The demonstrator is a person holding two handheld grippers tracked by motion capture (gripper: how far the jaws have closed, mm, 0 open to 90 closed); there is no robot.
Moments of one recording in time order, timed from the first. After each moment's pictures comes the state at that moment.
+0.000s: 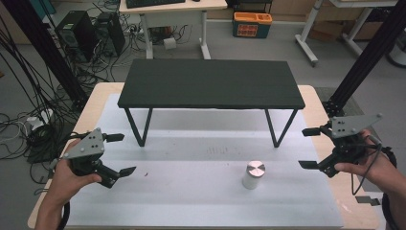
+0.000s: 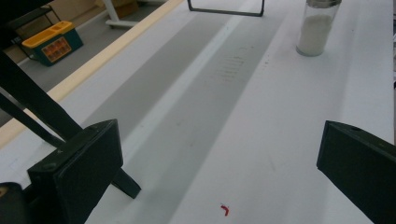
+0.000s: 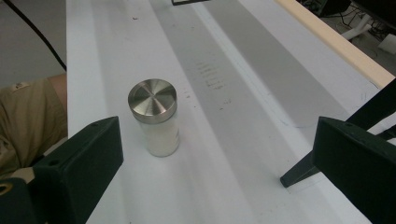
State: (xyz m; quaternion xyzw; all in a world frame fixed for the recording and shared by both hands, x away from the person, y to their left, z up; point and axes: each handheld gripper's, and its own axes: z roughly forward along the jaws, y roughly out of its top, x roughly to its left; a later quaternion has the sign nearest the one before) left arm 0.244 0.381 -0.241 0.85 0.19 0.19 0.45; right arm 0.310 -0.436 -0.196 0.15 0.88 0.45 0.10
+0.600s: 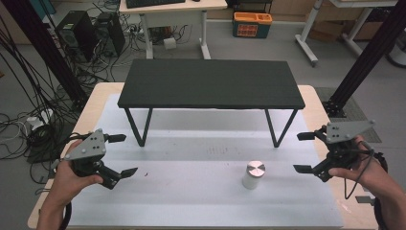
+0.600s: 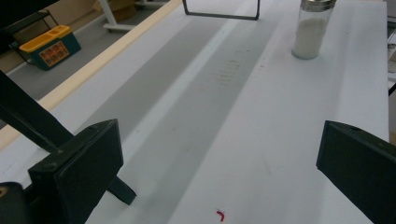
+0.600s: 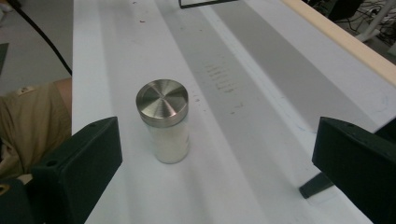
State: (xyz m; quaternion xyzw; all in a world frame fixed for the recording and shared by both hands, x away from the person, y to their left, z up) left arm 0.242 0.378 -0.244 0.85 0.18 0.19 0.46; right arm 0.308 -0.429 -0.220 0.14 0.87 0.46 0.09
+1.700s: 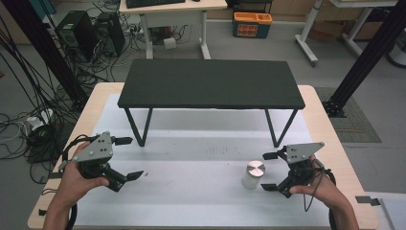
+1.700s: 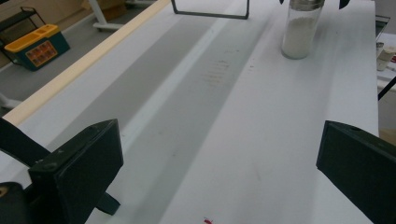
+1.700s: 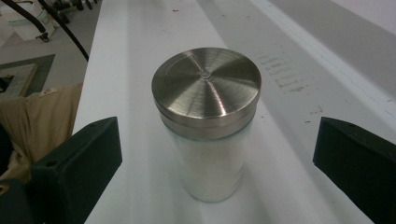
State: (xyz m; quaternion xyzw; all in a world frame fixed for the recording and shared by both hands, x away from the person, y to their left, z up) left arm 0.247 0.367 -0.247 0.85 0.17 0.18 0.46; right arm 0.331 -0.382 -0.316 0.11 0.86 0.50 0.03
